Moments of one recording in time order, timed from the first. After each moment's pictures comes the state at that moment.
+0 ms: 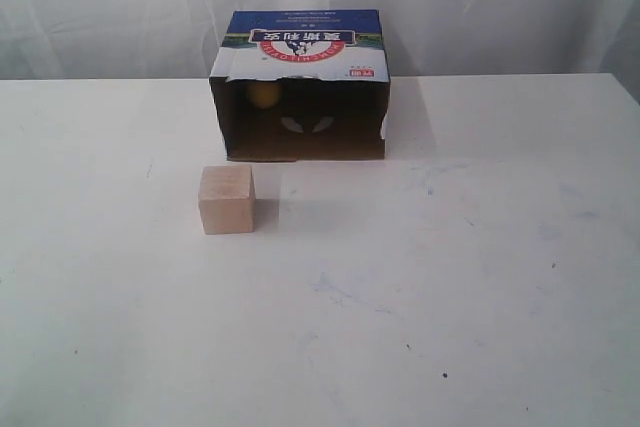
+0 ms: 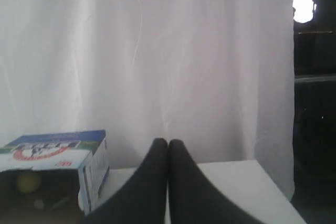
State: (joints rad) left arm 0.13 0.00 0.02 -0.06 0.51 0.16; right arm -0.03 0.11 -0.26 0.37 0.07 -0.27
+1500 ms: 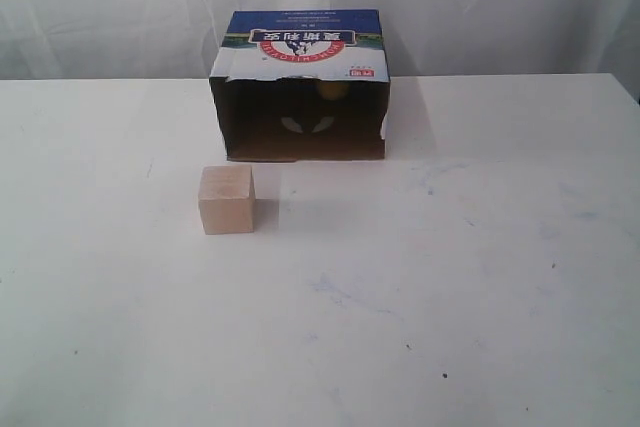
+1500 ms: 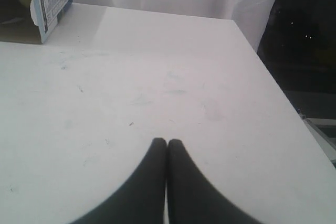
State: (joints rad) left arm 0.13 0.00 0.02 -0.06 0.51 0.16; right arm -0.04 0.01 0.00 -0.07 0.35 -0.01
